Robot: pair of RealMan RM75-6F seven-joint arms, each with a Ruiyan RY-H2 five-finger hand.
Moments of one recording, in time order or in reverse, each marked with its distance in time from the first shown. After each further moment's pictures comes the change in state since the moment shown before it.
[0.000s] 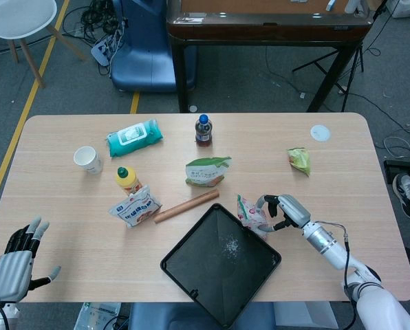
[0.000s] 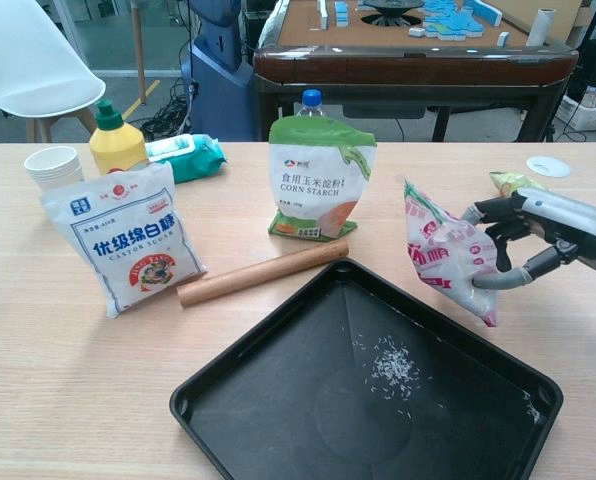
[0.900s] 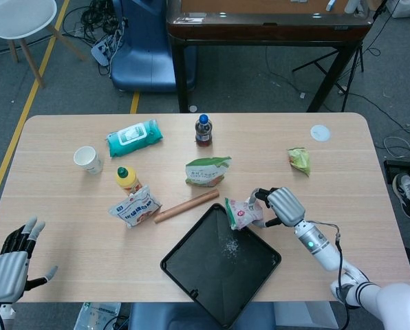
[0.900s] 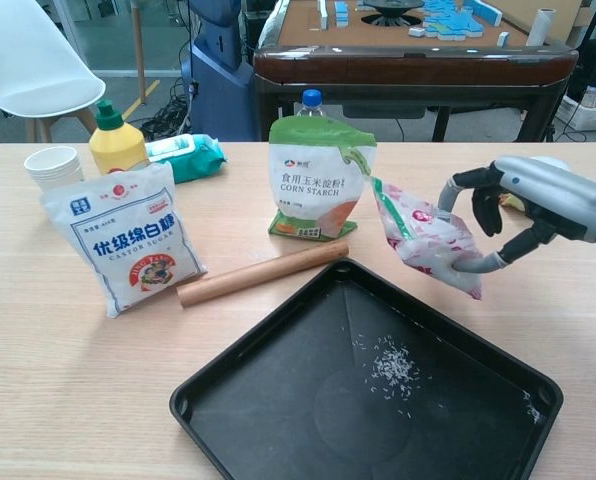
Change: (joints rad) left arm 0.006 0.004 -0.001 0.031 0.005 0.009 -0.042; right arm 0.019 0.117 0.111 -0.382 0.072 0.028 -0.674
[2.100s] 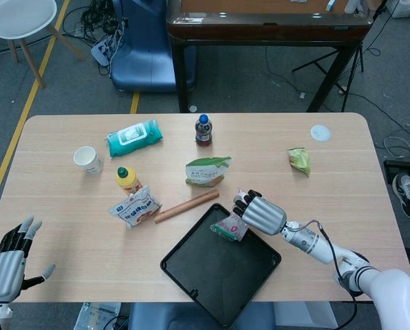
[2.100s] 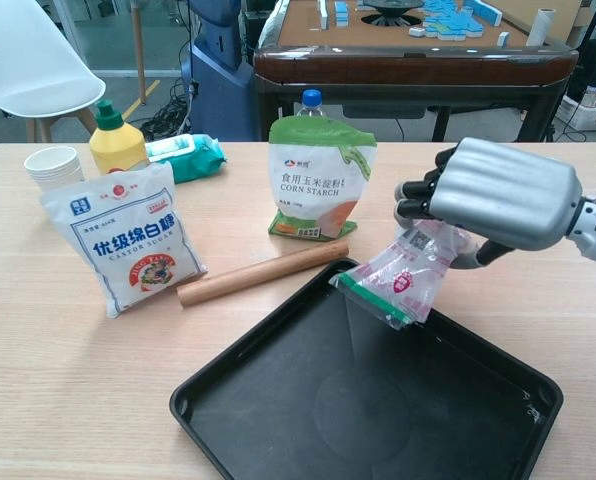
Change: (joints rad) left arm -0.001 0.002 -0.006 0.027 0.004 0.008 -0.044; right arm 0.119 0.042 -0.068 0.018 -0.254 0.113 -0.891
